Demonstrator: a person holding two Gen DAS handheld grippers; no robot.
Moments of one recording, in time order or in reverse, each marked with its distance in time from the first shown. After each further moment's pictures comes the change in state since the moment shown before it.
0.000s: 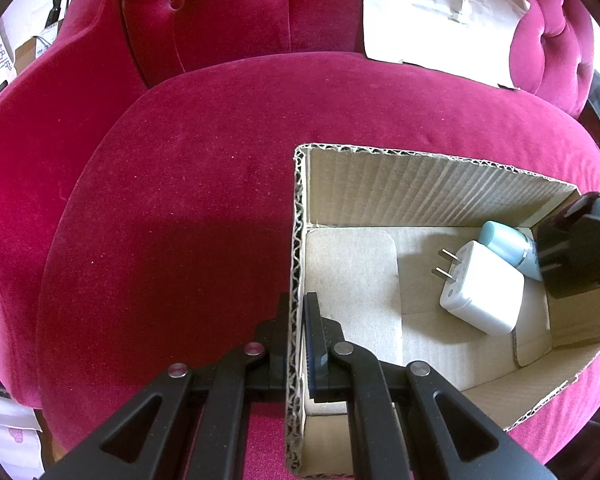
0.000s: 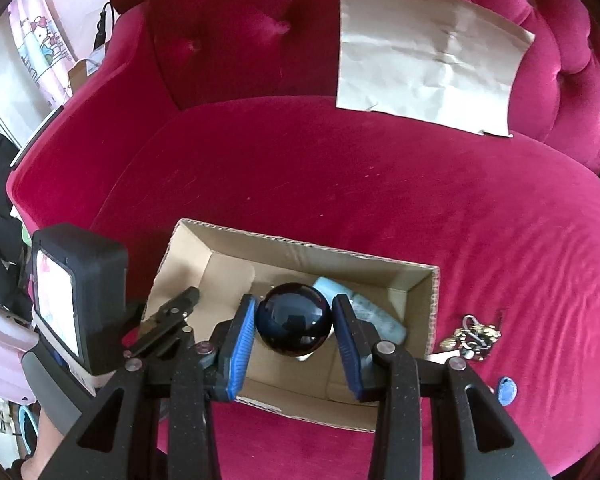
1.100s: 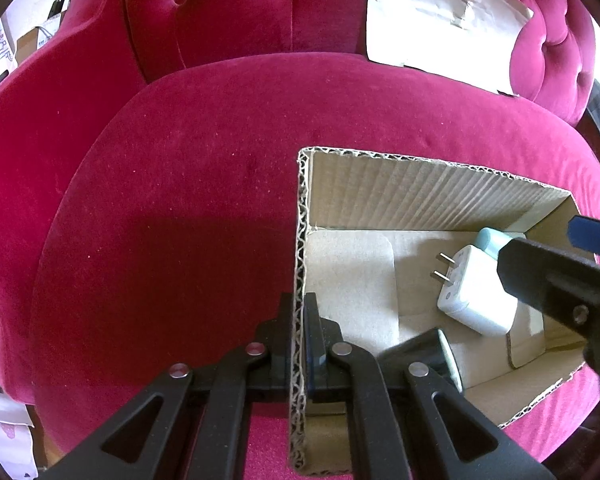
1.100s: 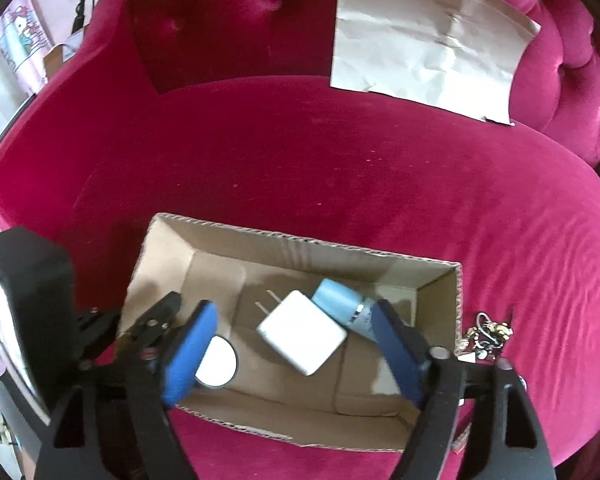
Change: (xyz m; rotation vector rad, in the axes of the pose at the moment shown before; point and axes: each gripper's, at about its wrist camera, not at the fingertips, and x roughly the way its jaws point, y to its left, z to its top) left arm 0.016 -0.011 0.010 -0.026 0.005 -0.029; right arm 0.031 0.007 0.007 0.034 0.047 -0.088
